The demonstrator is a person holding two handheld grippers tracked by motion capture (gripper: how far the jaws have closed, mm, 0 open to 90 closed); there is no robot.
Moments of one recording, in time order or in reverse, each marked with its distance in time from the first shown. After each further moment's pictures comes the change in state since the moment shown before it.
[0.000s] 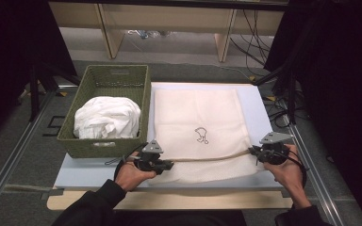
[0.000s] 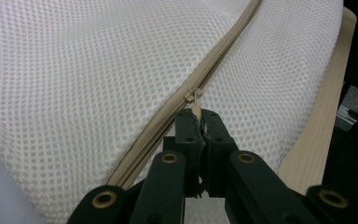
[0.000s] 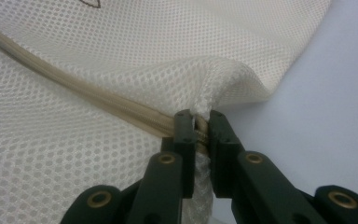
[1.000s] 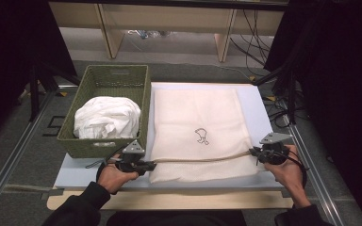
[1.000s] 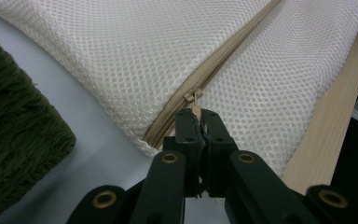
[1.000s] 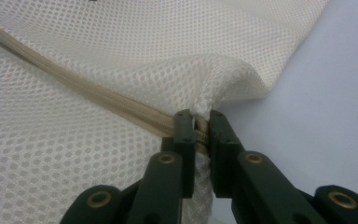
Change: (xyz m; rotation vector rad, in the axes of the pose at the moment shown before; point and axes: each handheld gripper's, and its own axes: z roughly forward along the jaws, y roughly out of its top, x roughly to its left) left arm 0.024 -0.027 -0.033 0.021 0.040 -0.058; right arm -0.004 -0.005 0.005 0.029 0.005 0.010
